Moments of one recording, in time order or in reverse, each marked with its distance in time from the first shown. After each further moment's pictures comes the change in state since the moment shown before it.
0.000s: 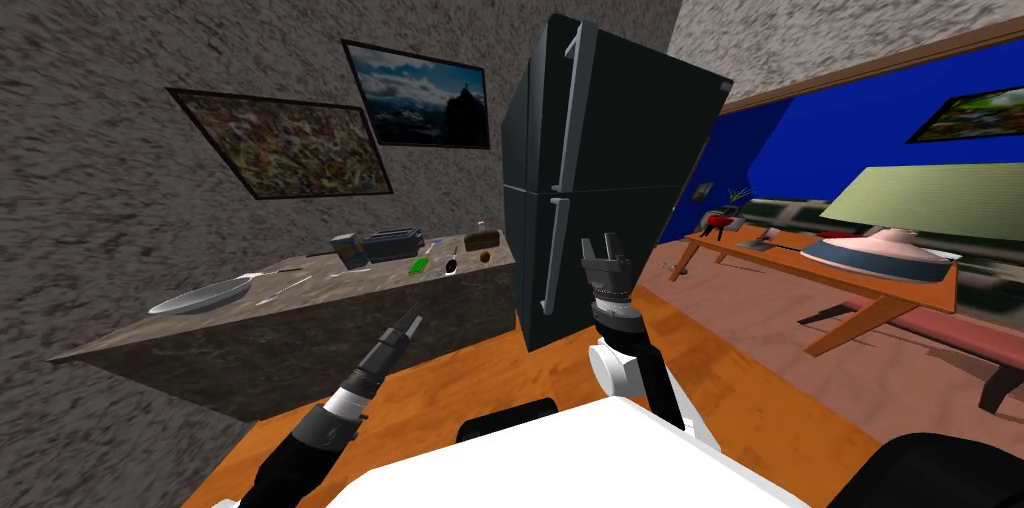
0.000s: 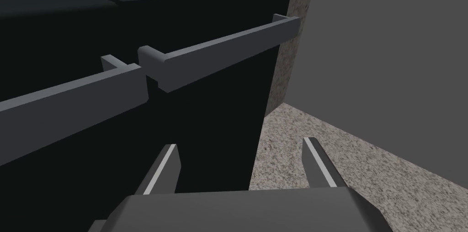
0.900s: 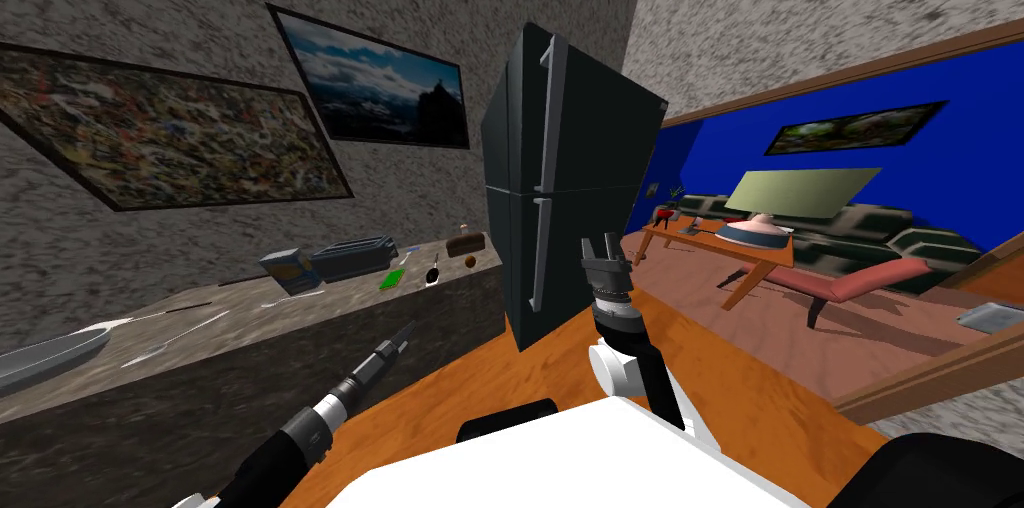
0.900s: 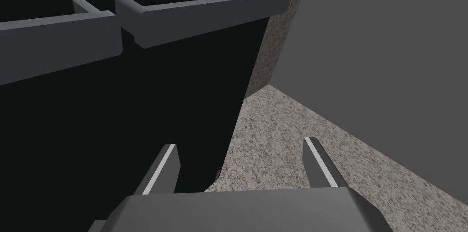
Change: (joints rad) left arm -0.024 0.267 -0.043 0.132 0.029 0.135 0.085; right arm 0.000 0.000 0.000 0.000 0.000 0.000 0.000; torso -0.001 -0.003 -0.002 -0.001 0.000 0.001
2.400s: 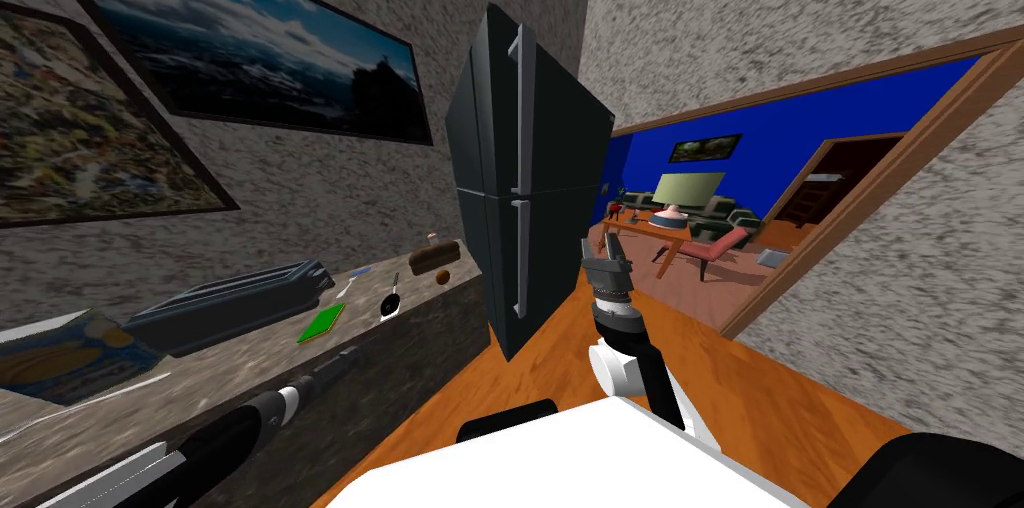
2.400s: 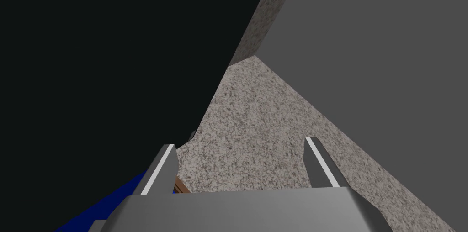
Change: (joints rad) left arm -0.088 0.422 -0.085 0.183 0.031 0.232 0.143; right arm 0.000 0.000 0.000 0.000 0.000 0.000 0.000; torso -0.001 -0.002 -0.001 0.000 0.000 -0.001
